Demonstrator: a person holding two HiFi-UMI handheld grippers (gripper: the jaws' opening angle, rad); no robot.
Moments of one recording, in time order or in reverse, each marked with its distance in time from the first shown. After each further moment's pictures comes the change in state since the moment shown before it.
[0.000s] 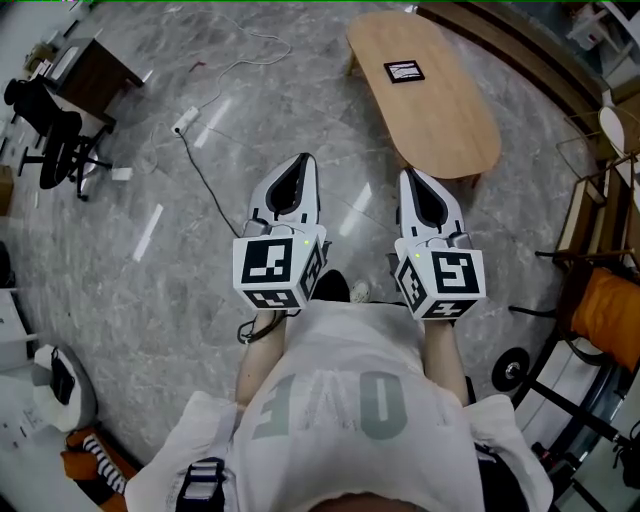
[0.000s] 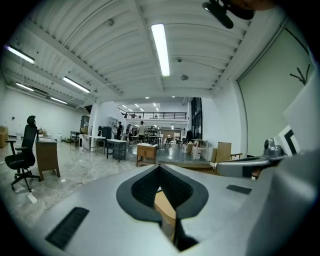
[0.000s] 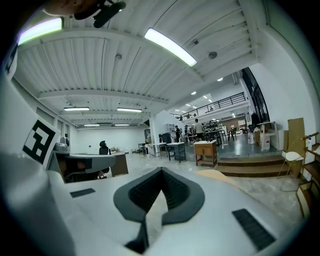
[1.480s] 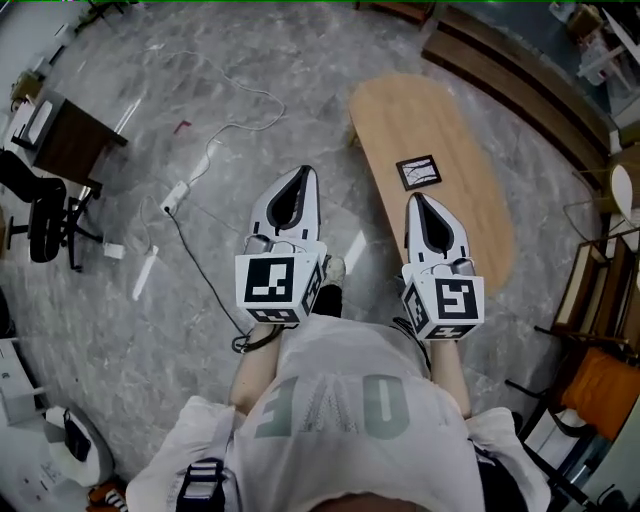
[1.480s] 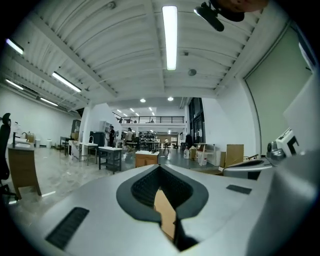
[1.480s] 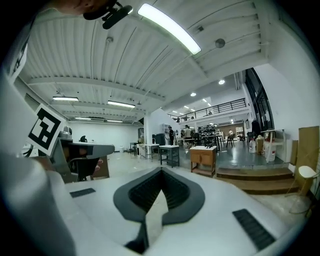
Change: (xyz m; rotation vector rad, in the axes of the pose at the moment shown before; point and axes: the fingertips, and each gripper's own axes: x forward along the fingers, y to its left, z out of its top) left arm 0.387 0.180 0.081 0.041 -0.069 -0.044; right arm 0.389 -0.132 0.073 -0.063 -0.013 -0.061
